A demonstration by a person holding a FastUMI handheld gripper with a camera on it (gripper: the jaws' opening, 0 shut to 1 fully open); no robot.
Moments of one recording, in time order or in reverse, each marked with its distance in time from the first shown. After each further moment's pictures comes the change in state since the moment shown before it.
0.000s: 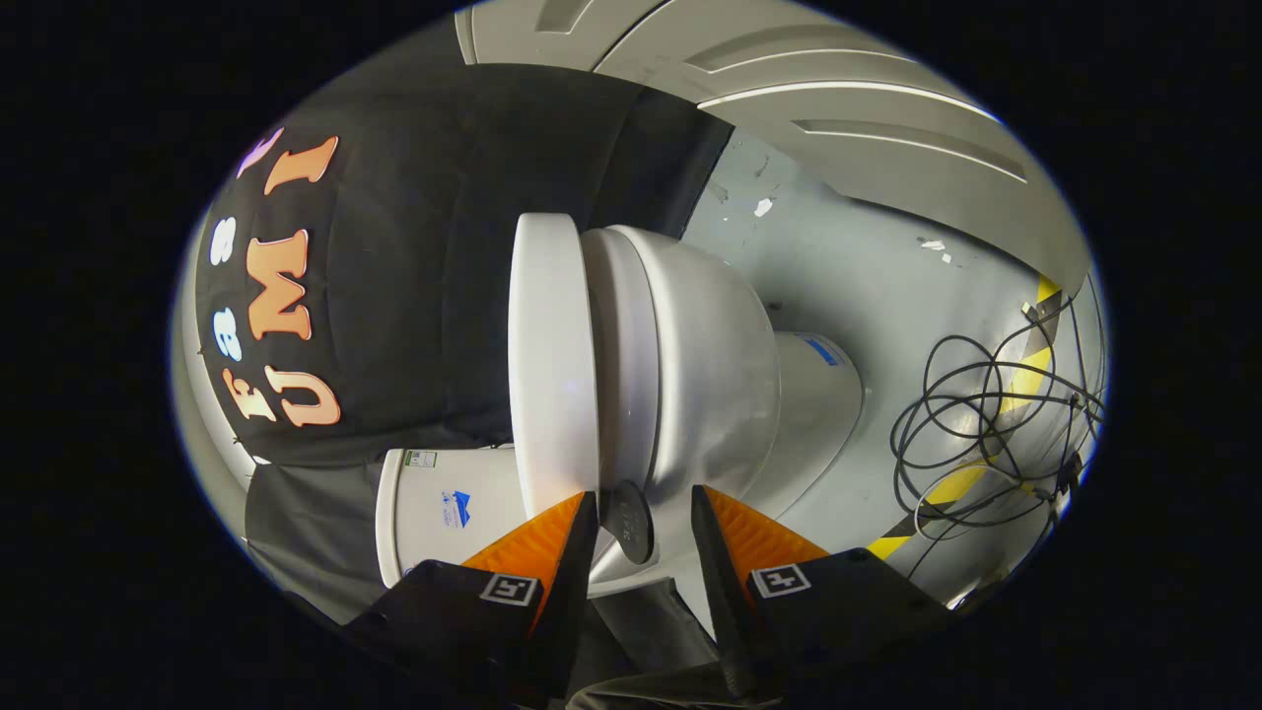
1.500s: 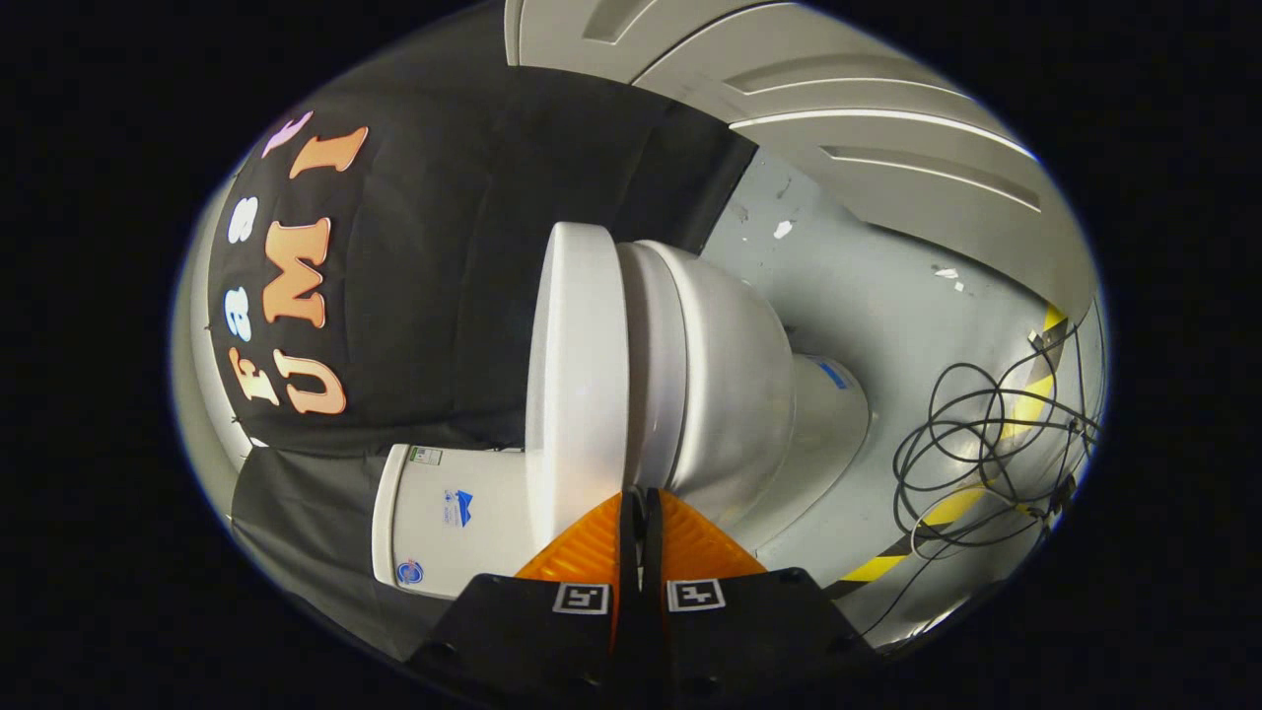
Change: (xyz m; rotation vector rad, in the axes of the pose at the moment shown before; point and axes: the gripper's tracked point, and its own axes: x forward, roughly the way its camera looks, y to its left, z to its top) arm -0.003 0.011 0.006 -0.071 -0.046 0.026
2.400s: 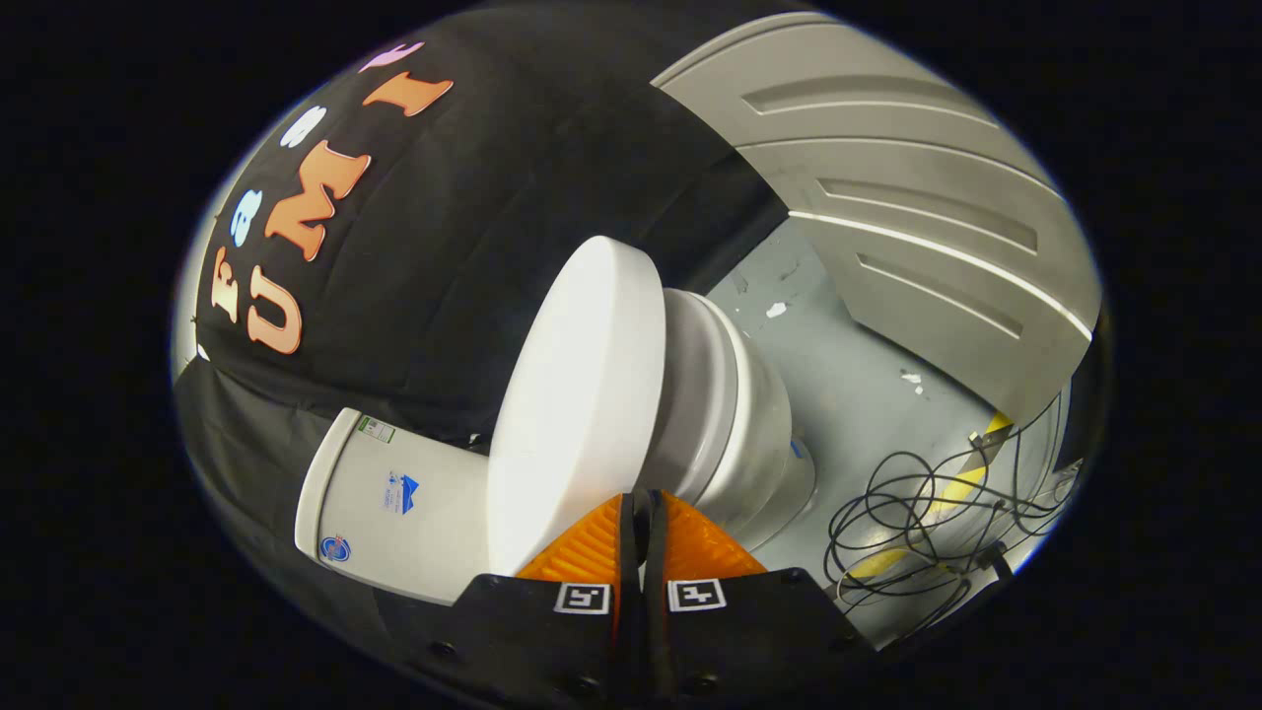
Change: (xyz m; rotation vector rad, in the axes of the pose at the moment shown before) arm -0.017 0.052 0.017 -0.281 -0.202 -0.191
